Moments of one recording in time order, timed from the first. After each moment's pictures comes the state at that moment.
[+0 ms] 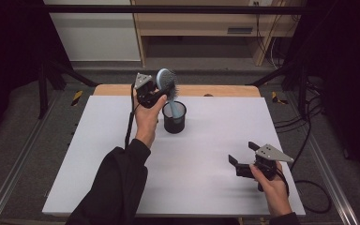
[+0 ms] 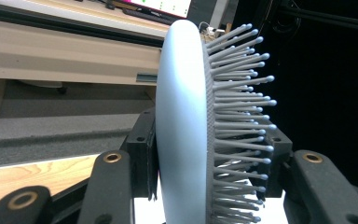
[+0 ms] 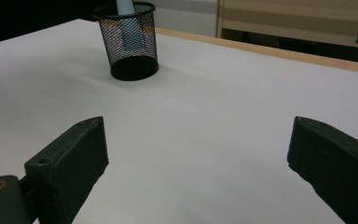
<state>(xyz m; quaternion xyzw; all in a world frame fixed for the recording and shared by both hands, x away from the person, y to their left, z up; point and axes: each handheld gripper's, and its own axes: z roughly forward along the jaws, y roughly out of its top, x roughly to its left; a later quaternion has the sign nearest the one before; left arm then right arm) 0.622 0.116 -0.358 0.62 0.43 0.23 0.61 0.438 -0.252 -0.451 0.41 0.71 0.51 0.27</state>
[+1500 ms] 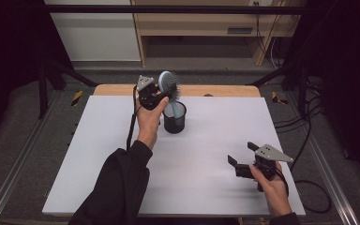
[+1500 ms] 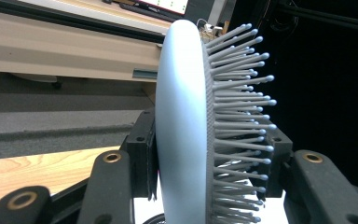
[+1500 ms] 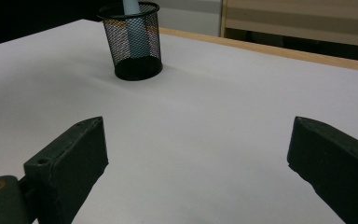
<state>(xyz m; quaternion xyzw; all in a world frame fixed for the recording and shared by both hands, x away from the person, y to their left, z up) 0.622 0.110 -0.367 0.62 0.44 0.22 0.62 0.438 -0.250 -0.451 0.41 0.71 0.51 0.26</state>
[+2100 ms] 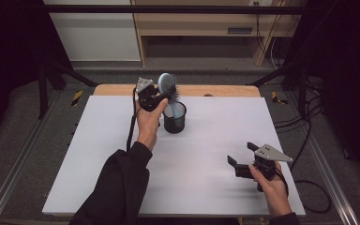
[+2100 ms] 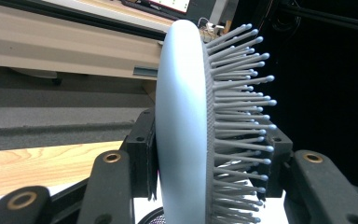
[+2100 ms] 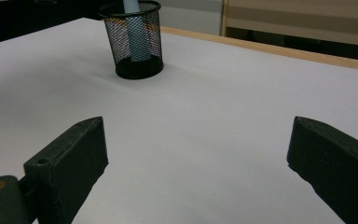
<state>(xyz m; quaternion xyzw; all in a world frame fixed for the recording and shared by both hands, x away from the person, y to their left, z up) 0.622 0.114 -0.375 0.61 0.44 0.21 0.62 0.438 -0.249 -0.451 0.40 0.71 0.51 0.26</state>
